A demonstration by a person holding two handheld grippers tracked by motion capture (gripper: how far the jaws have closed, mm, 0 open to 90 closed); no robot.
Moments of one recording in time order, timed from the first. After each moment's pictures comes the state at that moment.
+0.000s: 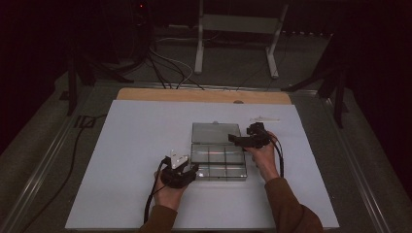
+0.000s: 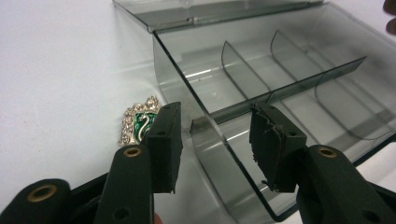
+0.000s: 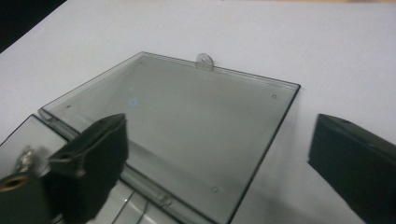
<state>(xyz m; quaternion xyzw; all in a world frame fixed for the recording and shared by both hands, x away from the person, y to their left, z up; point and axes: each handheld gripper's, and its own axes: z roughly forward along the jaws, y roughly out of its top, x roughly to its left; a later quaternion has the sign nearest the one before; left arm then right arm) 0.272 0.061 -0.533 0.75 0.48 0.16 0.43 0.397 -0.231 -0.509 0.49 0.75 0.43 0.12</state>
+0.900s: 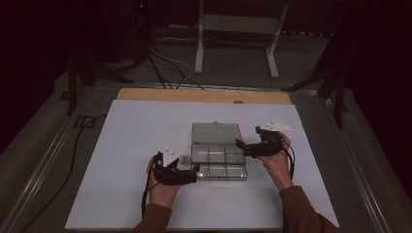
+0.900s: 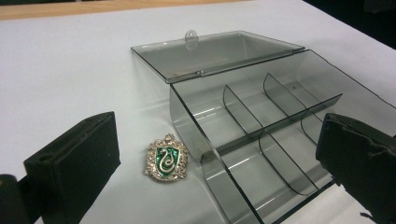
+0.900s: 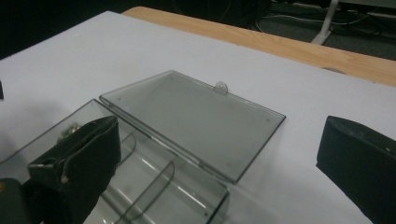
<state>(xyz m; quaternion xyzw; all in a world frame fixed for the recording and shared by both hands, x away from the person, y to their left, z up) 0.269 0.077 -0.503 0.73 0.46 0.19 0.46 0.348 -0.246 -0.468 0.41 0.77 0.46 0.19</state>
